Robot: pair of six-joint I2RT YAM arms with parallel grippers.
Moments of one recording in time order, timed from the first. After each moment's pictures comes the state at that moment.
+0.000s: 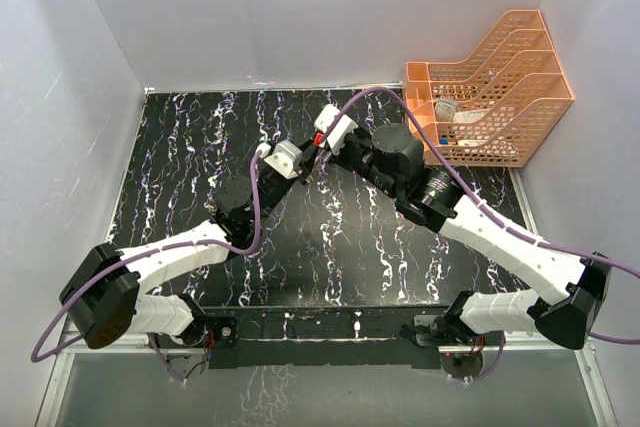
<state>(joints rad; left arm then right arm) -0.81 1.28 0.69 0.96 -0.07 0.21 0.86 1.23 1.24 -0.12 0.16 -0.55</state>
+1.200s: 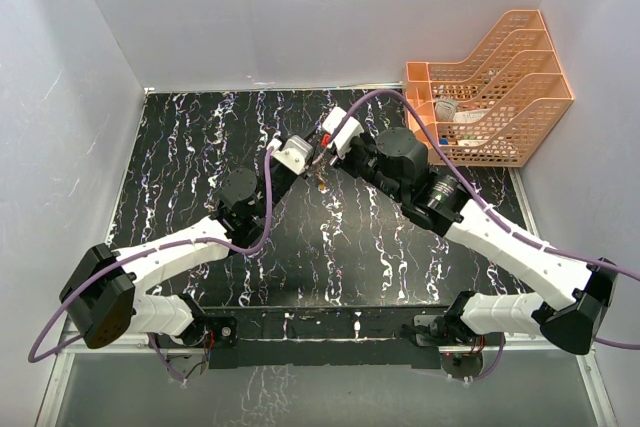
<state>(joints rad) -0.83 1.28 0.76 0.85 -0.13 0.35 0.86 1.19 1.21 -0.17 0.15 -0.47</state>
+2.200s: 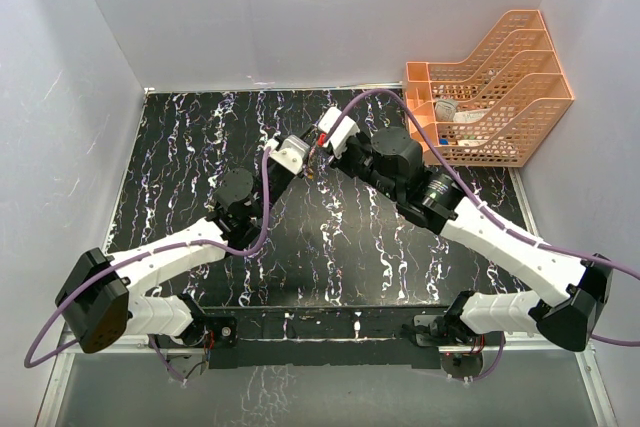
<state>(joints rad) -0.82 1.25 0.76 0.82 -0.16 0.38 0.86 1.22 1.21 -0.16 0.13 -0.46</state>
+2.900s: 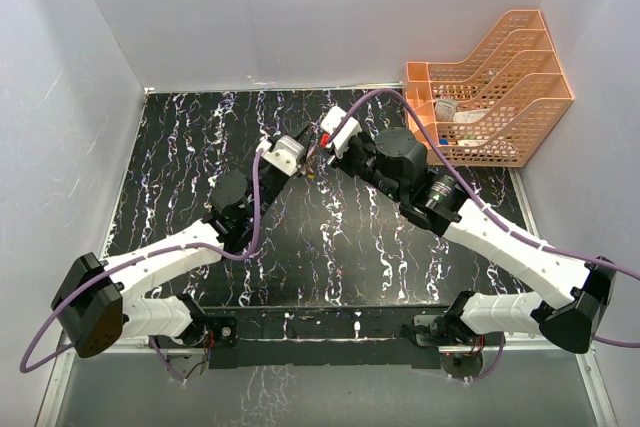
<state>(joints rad) -0.83 1.21 0.76 0.85 -0.16 0.37 0.86 1.20 1.21 -0.14 0.13 -0.46</state>
